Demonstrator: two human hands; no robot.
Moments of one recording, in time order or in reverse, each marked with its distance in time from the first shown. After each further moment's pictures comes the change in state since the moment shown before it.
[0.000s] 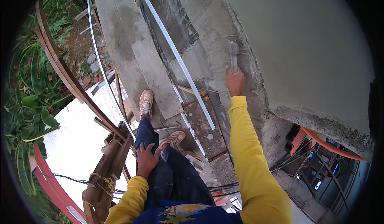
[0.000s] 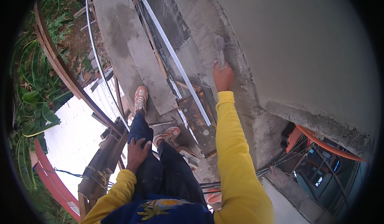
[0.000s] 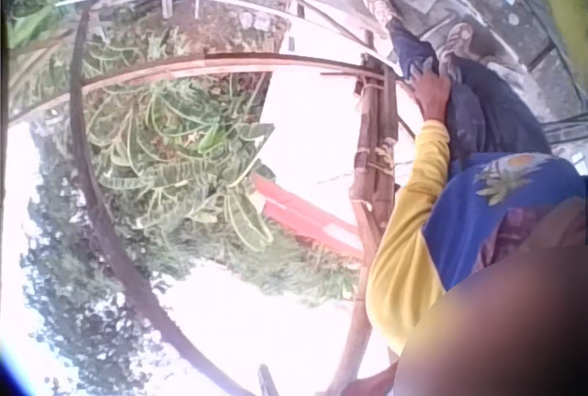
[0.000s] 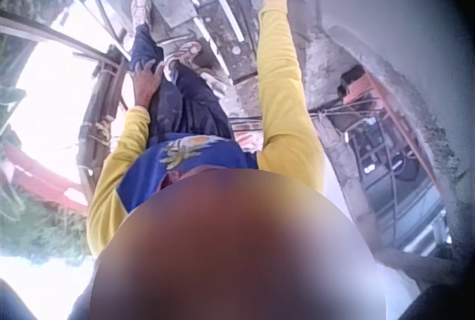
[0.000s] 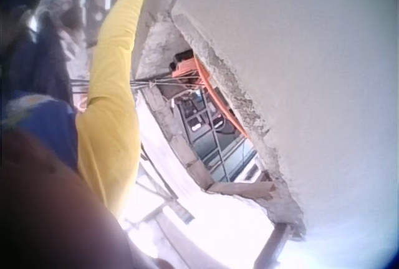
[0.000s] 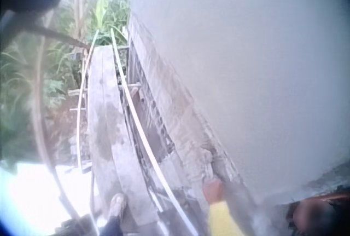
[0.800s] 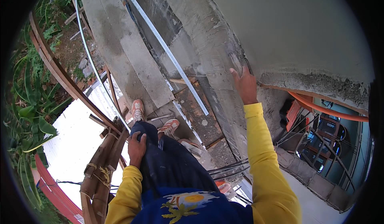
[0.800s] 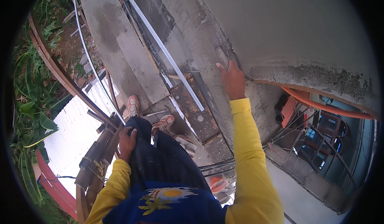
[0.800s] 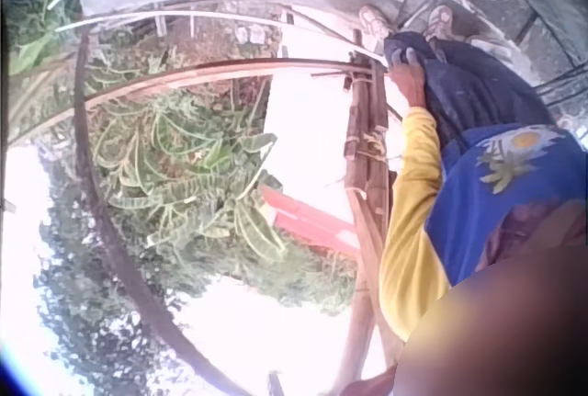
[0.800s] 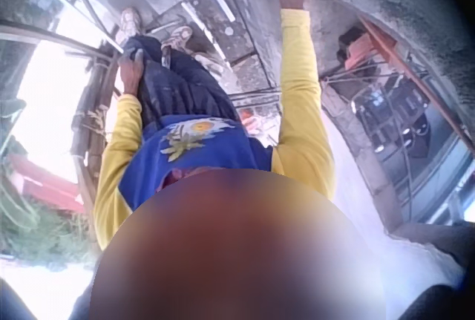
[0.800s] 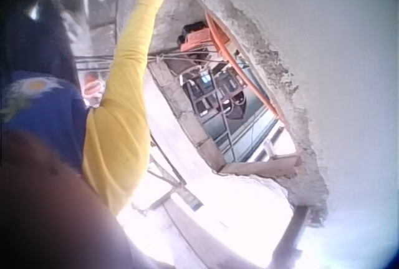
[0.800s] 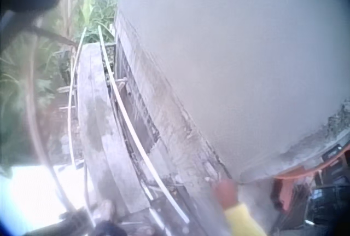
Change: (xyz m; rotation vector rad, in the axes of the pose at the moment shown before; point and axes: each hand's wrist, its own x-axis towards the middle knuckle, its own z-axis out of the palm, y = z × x) left_hand -0.017 -0.030 0.006 -0.143 0.104 -0.029; right_hand -0.066 0.018 -0.160 -0.394 -0.213 -0.084
